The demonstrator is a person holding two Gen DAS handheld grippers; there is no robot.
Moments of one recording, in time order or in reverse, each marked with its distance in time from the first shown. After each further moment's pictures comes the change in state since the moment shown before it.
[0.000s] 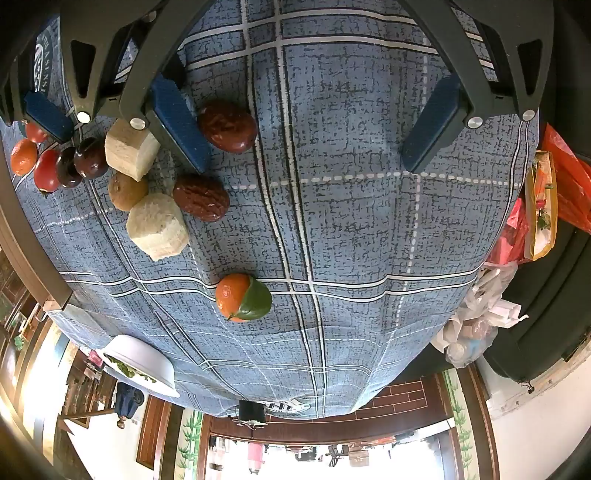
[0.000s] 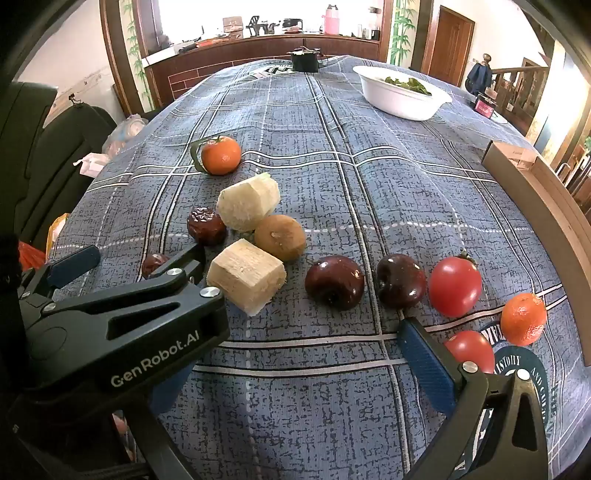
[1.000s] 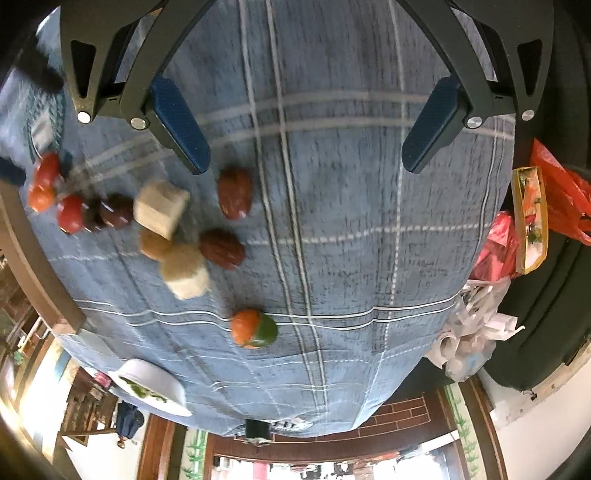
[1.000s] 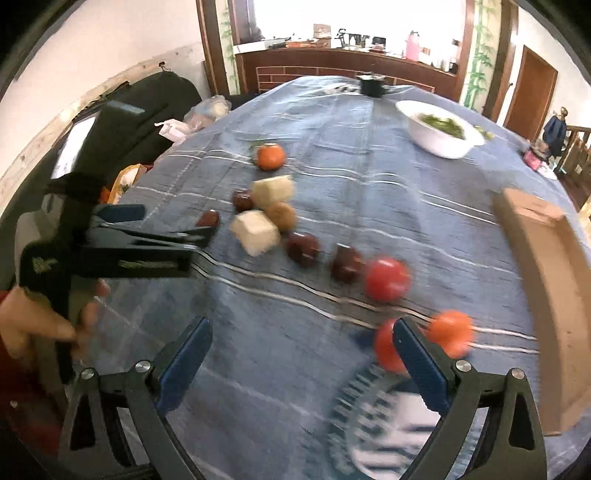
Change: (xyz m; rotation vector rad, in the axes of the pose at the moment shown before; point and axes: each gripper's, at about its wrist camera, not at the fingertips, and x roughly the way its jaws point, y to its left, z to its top) left arm -0.039 -0.004 -0.019 0.030 0.093 0.002; right arm -0.077 -0.077 -0.023 -0.274 -0.019 0.216
